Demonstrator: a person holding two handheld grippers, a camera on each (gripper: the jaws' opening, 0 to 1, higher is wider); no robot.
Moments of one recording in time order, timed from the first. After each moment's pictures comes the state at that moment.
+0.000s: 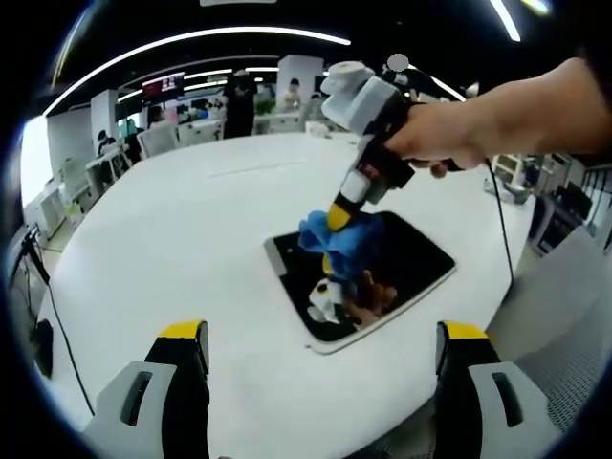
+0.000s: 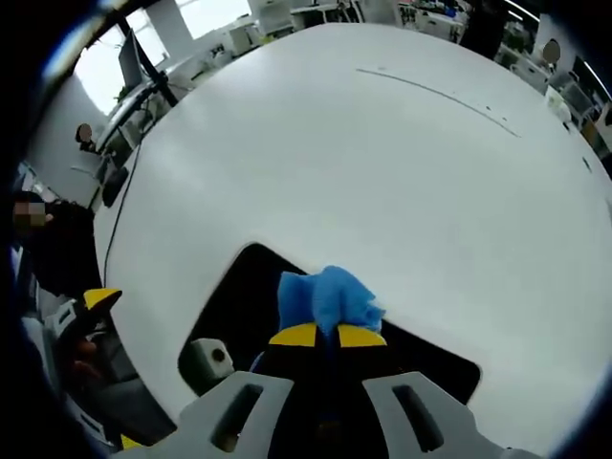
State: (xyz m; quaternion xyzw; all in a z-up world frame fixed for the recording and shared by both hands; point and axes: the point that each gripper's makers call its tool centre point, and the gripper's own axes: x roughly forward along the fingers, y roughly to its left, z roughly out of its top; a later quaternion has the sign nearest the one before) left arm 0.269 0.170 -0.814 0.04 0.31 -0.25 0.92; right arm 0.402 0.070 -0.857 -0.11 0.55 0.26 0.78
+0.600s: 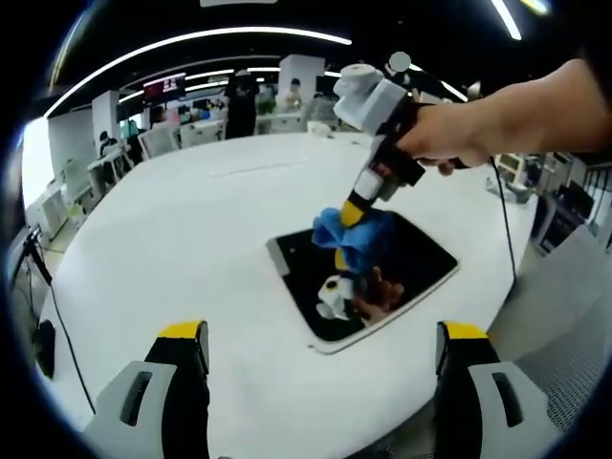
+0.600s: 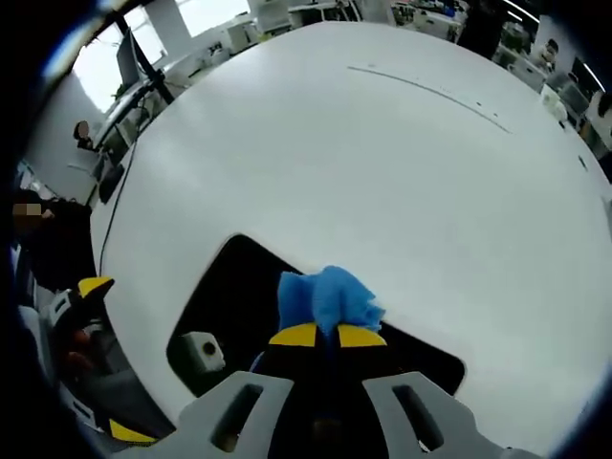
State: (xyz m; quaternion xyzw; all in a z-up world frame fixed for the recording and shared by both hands) left arm 0.269 0.171 -0.814 0.04 0.31 -0.25 0.92; right arm 0.404 0.052 -0.858 -0.12 0.56 0.26 0.78
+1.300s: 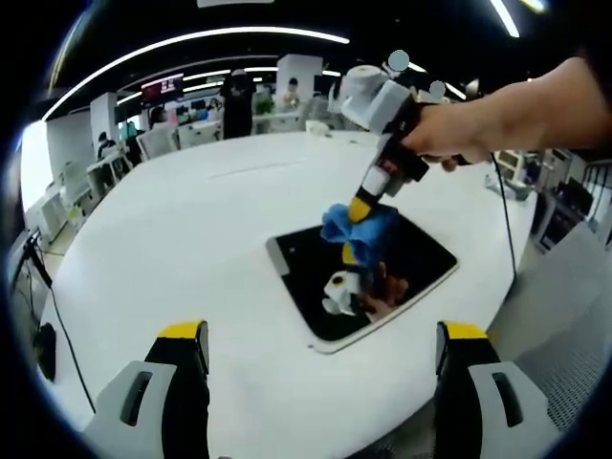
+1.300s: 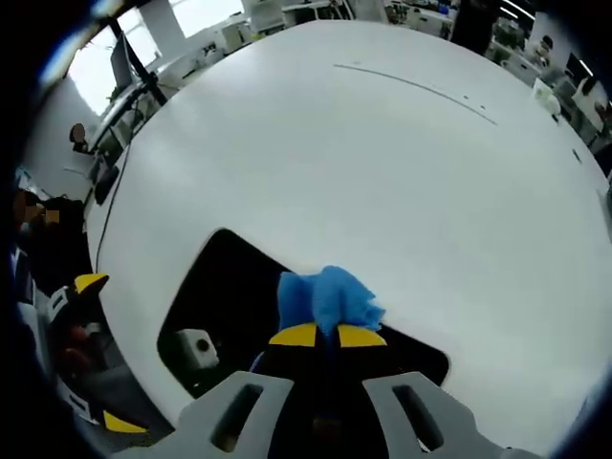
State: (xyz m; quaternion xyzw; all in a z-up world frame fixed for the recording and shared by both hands) left arm 0.270 0.169 -0.815 0.05 0.31 -0.25 0.92; right arm 0.404 0.035 -0.857 -0.11 0.56 0.24 0.78
